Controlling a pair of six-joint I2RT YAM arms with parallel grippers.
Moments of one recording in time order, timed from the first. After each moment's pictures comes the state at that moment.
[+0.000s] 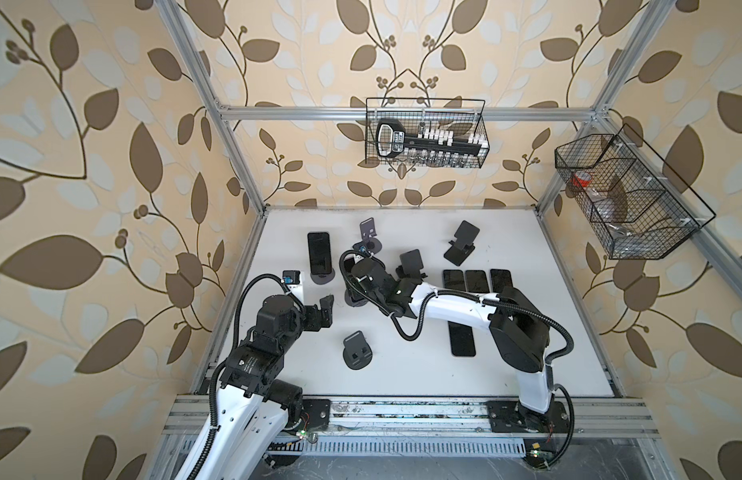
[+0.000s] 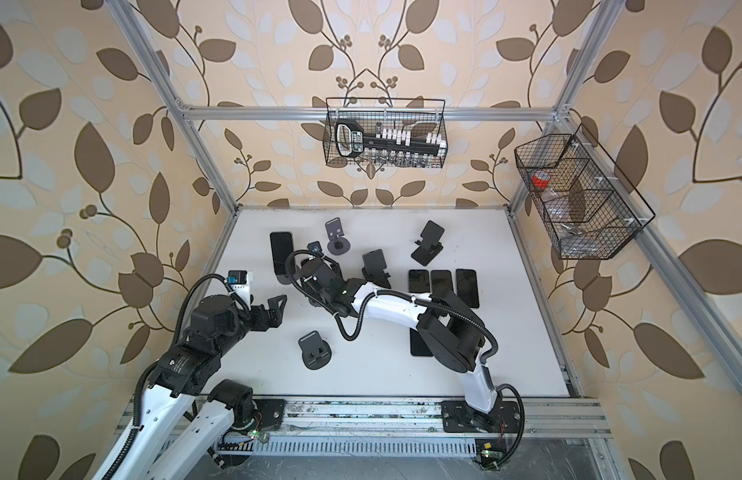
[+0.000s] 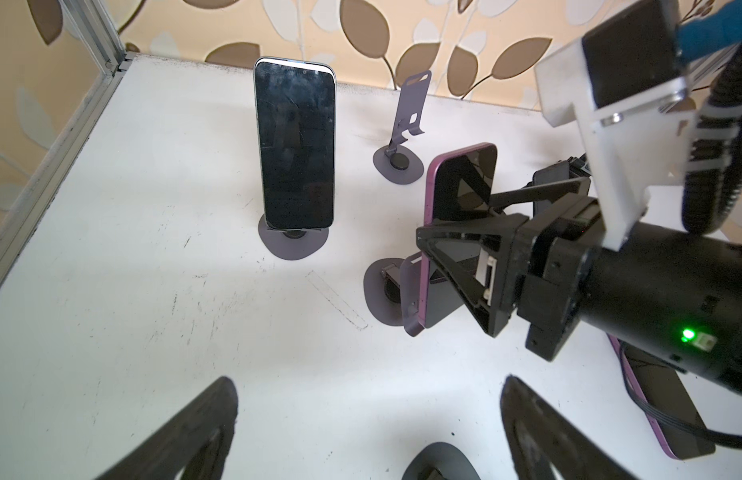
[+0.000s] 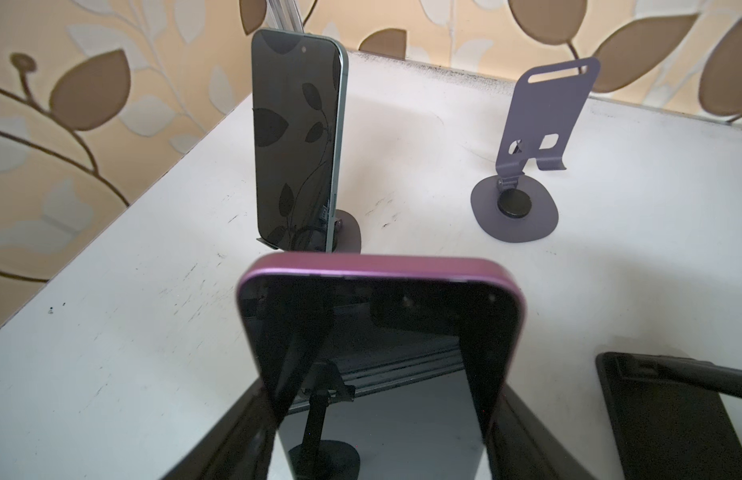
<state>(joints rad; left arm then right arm) -0.26 0.50 0.62 -0.62 -0.03 -0.27 0.99 2.00 1.49 -0.09 0.42 0.39</state>
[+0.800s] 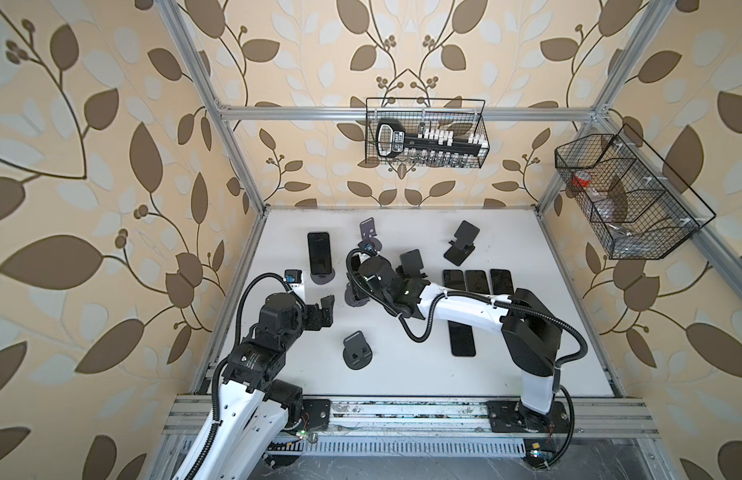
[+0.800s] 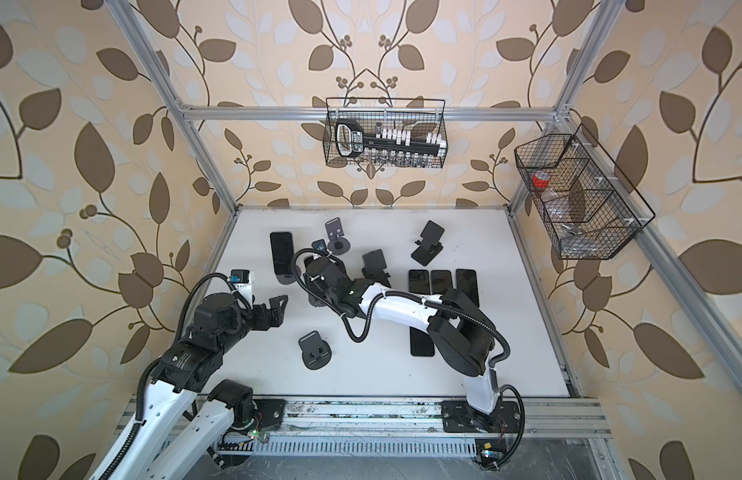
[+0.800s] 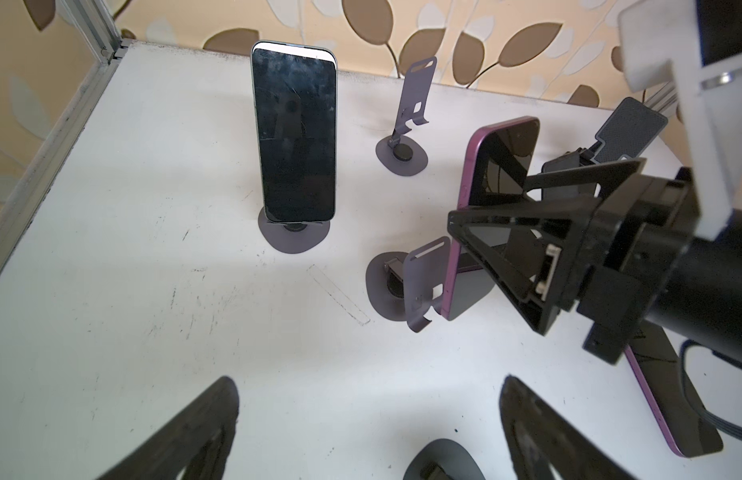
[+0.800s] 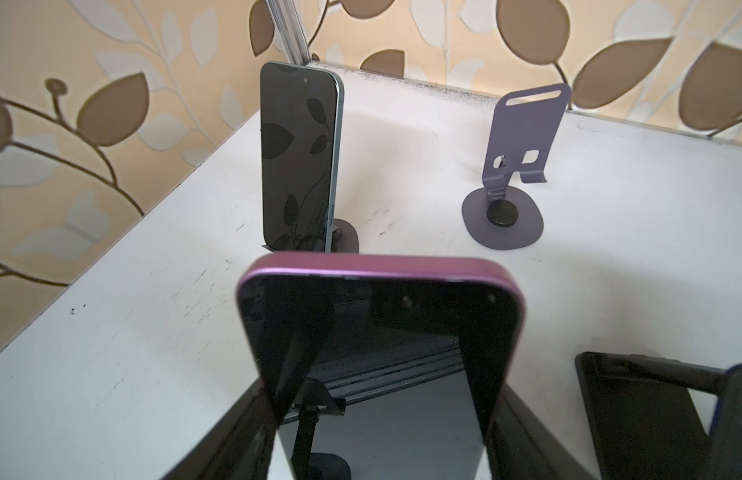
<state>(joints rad) -0.26 0.53 0.62 -0.62 -0.03 -0.27 0.98 1.93 1.42 -0.05 0.41 0.37</state>
